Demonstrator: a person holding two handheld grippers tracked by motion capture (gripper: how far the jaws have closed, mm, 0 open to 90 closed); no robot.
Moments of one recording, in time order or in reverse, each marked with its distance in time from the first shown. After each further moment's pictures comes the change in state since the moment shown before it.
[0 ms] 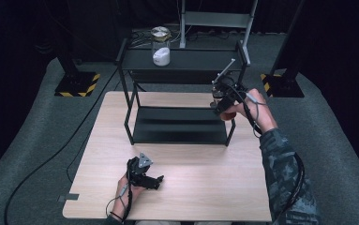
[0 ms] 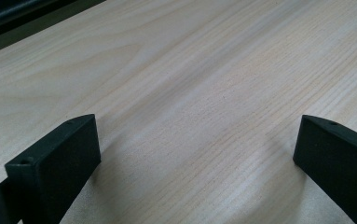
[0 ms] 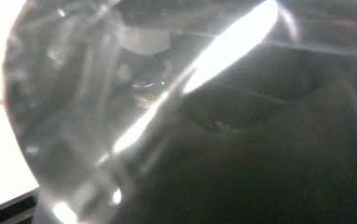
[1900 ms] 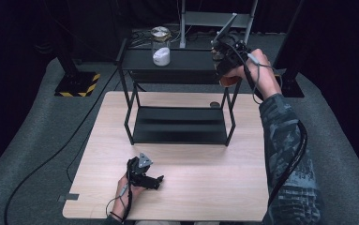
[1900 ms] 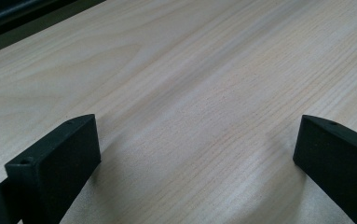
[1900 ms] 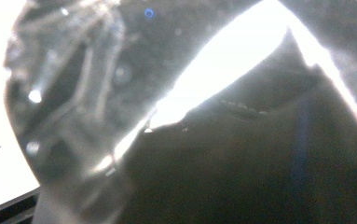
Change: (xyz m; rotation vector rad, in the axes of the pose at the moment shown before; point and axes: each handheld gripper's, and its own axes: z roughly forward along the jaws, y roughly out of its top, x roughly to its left) left arm 0.000 0.000 0.000 0.000 0.000 -0.001; right arm -0.001 0.055 -0.080 -0.079 -0.122 0.016
